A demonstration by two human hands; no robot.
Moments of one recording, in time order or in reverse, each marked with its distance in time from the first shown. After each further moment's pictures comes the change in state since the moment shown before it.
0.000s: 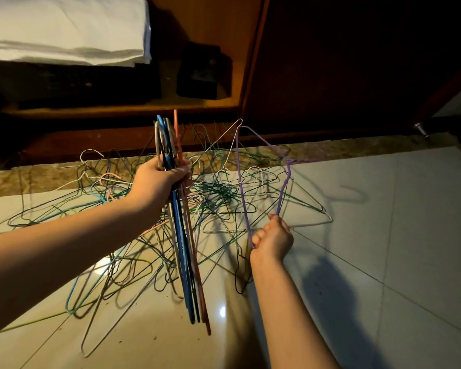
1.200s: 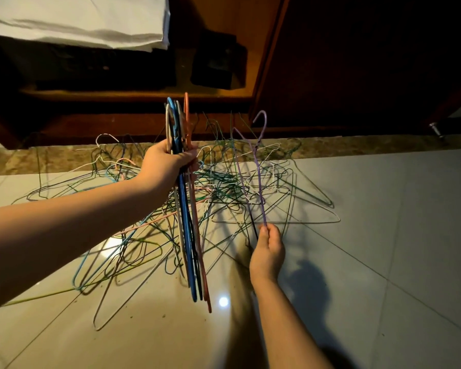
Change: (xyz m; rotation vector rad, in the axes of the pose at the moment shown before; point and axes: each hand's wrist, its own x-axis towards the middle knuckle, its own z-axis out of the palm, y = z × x) left_hand 0.000 -0.003 -0.016 -0.027 0.000 0.056; right_hand -0.014 0.053 -0.048 -0.771 -0.119 -0.502
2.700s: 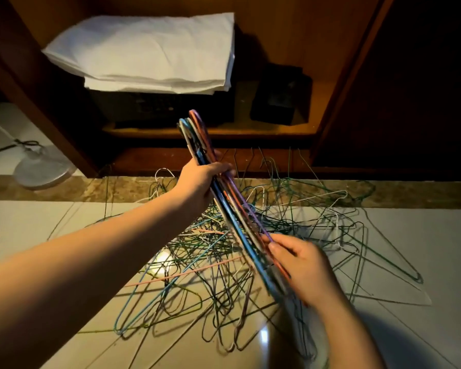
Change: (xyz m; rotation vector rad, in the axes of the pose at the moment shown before) left_hand 0.098 0.025 -0.022 -0.319 0.108 -0.067; right_hand 0.046 -0.135 0.025 -0.105 -0.897 -0.179
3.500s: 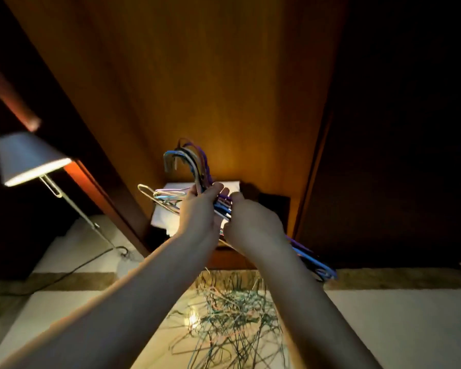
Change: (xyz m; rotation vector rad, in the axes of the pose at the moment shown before) left_hand -0.238 0.505 0.228 -0.190 0.193 0.145; right_hand -0.118 -0.606 -0.131 -0.806 0.058 -0.290
